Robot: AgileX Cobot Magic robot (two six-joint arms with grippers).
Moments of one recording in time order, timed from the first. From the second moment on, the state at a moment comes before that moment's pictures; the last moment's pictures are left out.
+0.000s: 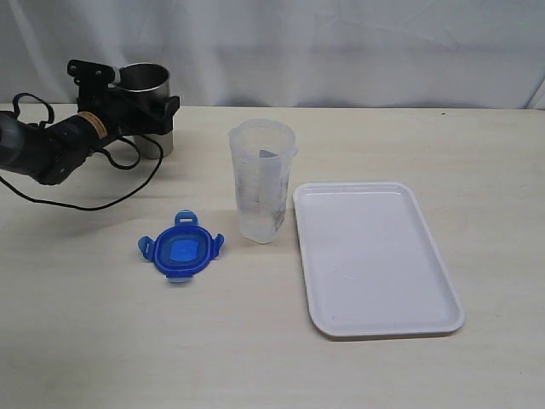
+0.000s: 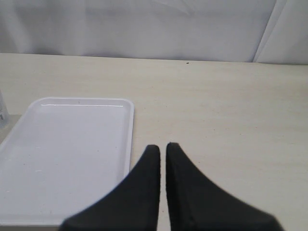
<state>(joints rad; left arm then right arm) -0.08 2.42 -1.44 0.53 -0.77 -0.39 0.01 0.00 0.00 -0.11 0.34 0.04</state>
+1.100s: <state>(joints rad) -0.08 2.40 -1.37 0.54 -0.67 -0.39 0.01 0.00 0.00 -0.11 0.34 0.04</state>
